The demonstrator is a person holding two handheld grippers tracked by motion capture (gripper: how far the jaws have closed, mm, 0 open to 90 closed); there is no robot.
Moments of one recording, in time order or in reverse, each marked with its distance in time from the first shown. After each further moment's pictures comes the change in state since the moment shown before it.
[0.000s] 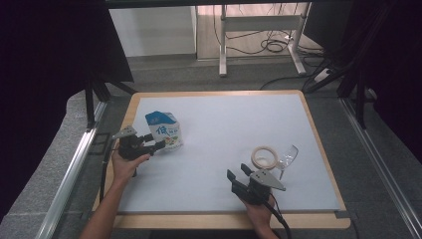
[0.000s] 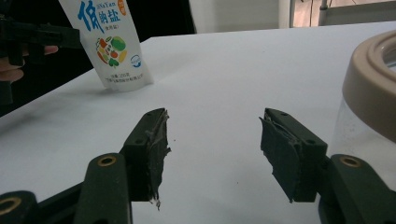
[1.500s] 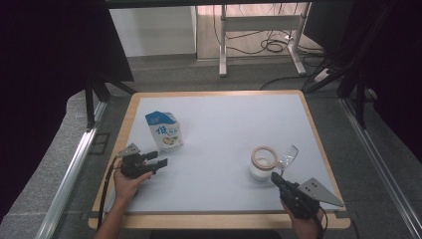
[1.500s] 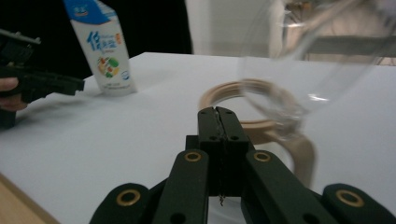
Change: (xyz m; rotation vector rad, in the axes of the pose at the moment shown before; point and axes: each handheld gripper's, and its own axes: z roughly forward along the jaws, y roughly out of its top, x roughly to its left) left arm -0.022 -0.045 -0.001 0.073 0.000 -0.025; right arm -0.061 0.030 -0.106 -0.048 -0.003 -0.075
